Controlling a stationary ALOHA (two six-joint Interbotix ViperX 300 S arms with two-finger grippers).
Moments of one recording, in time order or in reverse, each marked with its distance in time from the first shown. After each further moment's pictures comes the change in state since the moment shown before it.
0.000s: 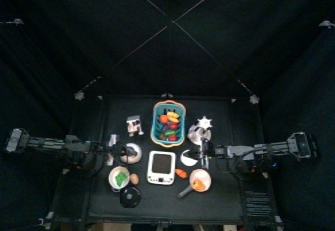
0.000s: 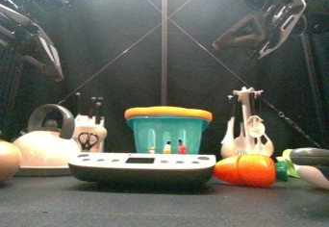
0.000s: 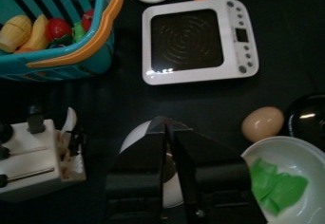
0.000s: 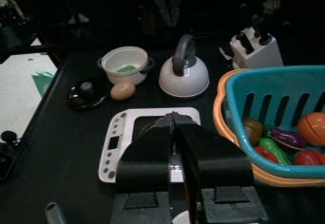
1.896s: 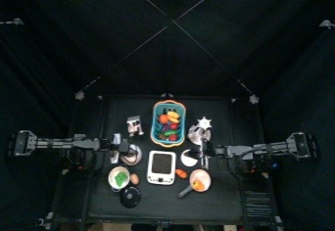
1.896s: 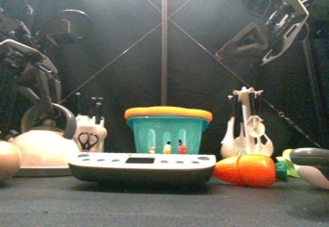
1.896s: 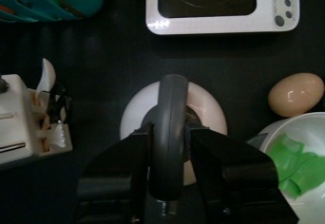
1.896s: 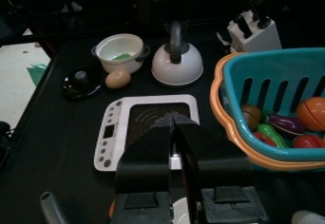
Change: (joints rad) left arm 0.147 0.166 0.031 -0.206 -0.026 0.190; right arm -0.011 0.009 0.028 0.009 -0.002 0.002
